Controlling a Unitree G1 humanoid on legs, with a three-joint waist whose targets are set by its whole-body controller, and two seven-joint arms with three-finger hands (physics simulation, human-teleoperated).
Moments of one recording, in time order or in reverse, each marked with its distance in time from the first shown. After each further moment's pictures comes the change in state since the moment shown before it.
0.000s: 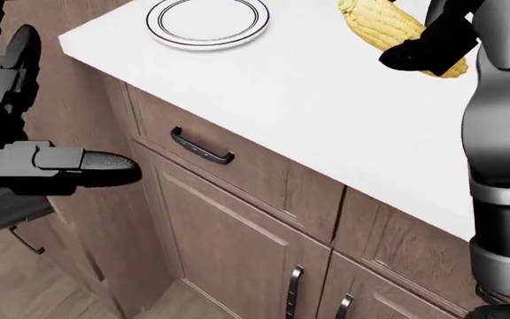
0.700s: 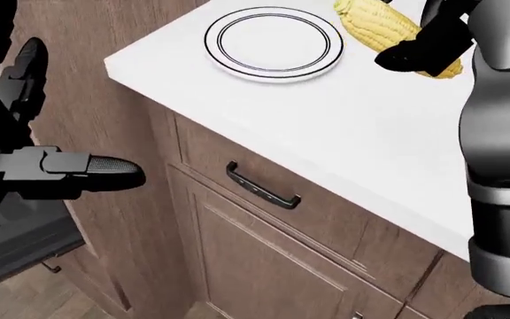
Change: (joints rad) left arm 0.010 -0.004 -0.010 0.018 0.010 0.012 -0.001; right arm -0.001 0.000 0.009 0.007 0.019 -0.002 -0.008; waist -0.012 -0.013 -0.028
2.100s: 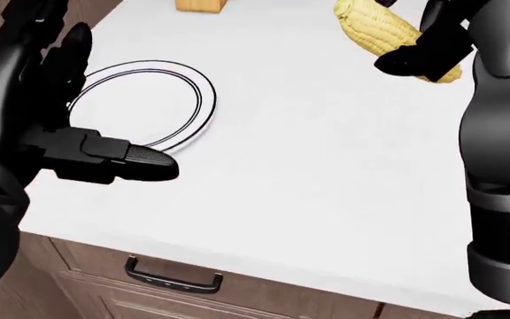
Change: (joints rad) left arm -0.109 -0.026 -0.074 0.082 0.120 0.032 -0.124; right arm 0.020 0.010 -0.012 -0.023 0.000 -0.002 0.002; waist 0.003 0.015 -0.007
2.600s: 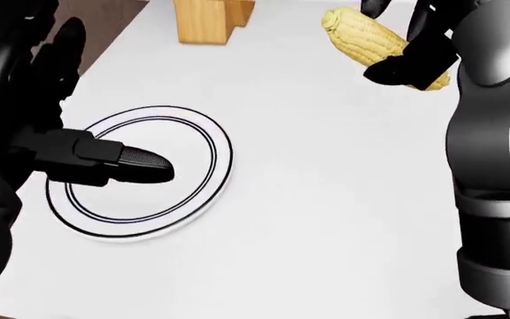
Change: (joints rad) left arm 0.010 0.008 0.010 -0.035 -0.015 -0.001 0.006; right arm 0.014 0.025 0.013 0.008 -0.016 -0.020 0.003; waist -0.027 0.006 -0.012
